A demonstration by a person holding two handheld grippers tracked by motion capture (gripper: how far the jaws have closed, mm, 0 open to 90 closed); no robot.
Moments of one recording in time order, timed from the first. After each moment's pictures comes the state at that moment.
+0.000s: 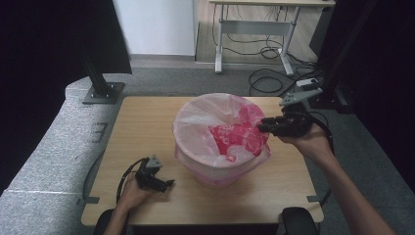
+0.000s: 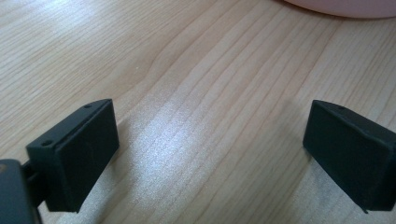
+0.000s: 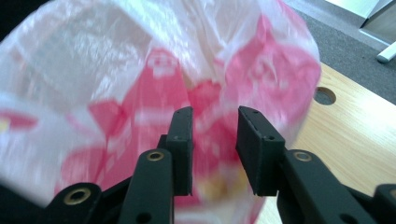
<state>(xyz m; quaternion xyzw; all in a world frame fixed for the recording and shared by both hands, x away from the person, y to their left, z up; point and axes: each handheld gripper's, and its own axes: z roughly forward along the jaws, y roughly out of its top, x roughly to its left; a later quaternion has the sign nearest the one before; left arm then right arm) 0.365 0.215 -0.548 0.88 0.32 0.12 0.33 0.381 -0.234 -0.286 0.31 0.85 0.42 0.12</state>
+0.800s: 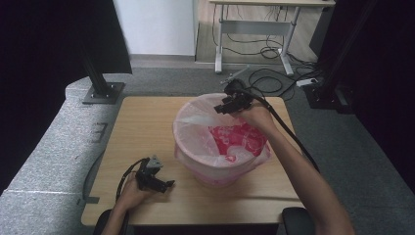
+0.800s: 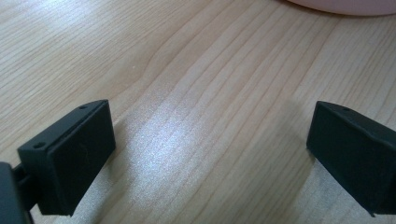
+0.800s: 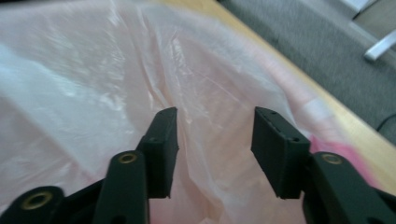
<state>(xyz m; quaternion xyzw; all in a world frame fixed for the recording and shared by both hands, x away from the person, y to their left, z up) 0.365 0.215 -0.548 0.88 0.32 0.12 0.33 0.481 -0.110 -0.308 0.31 0.88 0.34 0.14</state>
